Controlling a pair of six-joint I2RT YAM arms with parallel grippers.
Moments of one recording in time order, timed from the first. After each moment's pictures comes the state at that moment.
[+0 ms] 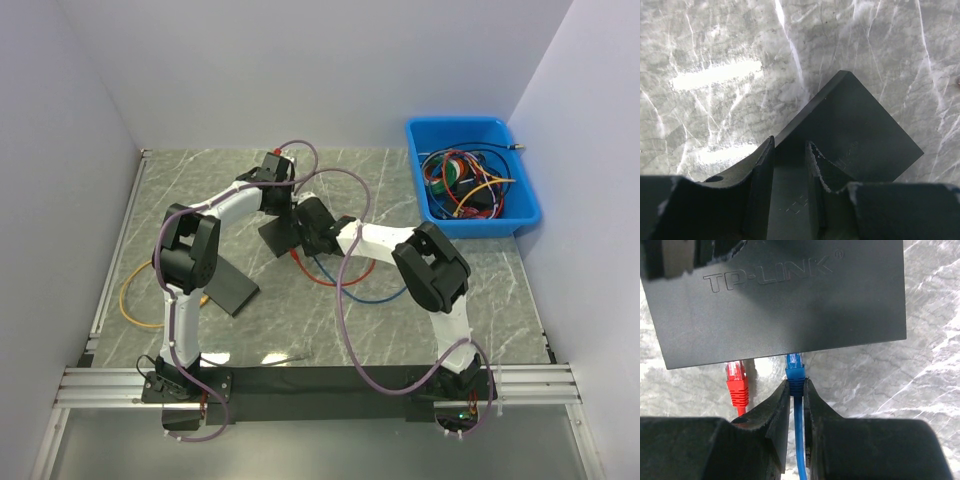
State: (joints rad) left arm -0.42 2.11 1.60 -0.44 -0.01 -0.25; right arm 0.77 2.05 1.37 -0.19 0.16 0.27
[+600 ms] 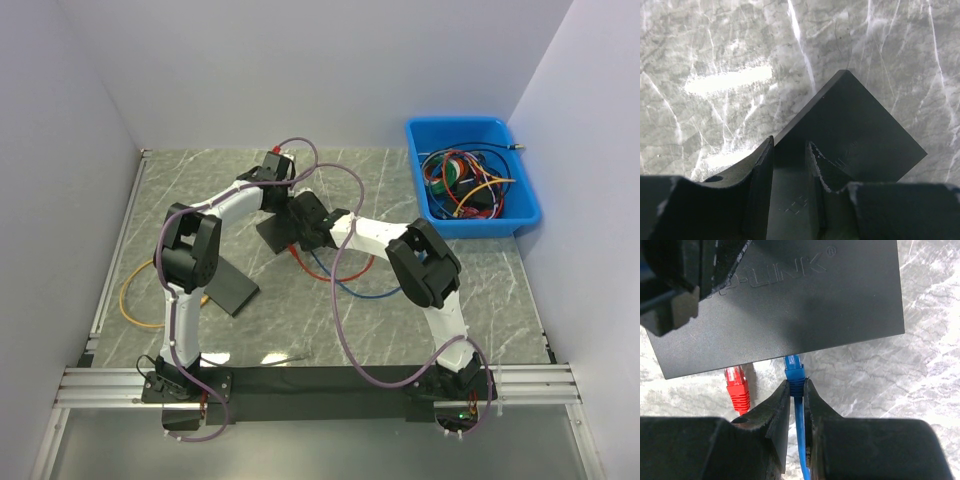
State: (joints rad) left arm -0.43 2.12 1.61 -0.42 -0.07 -0.24; right arm 0.76 2.13 1.52 -0.30 0.18 0.29
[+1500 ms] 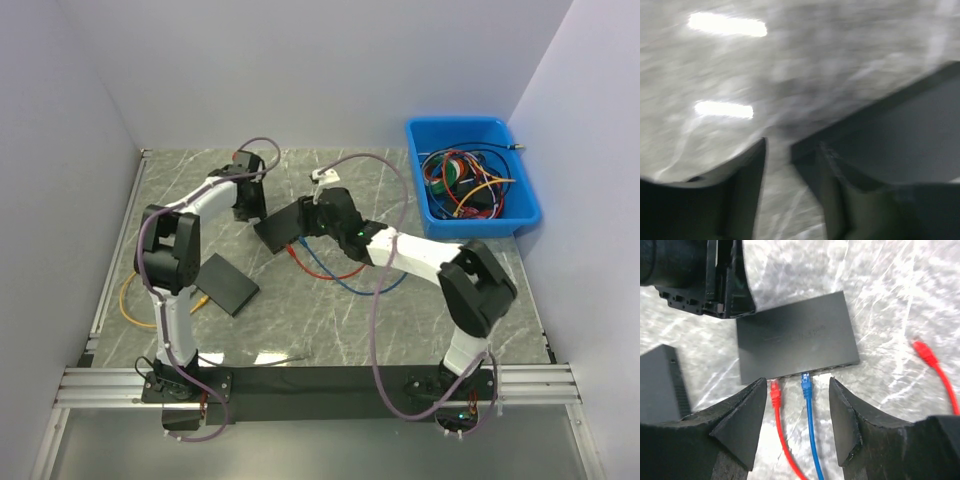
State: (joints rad) left arm -0.29 2.05 1.56 -0.57 -0.11 -0.41; right arm 0.75 1.77 1.16 0.15 0.18 0.29
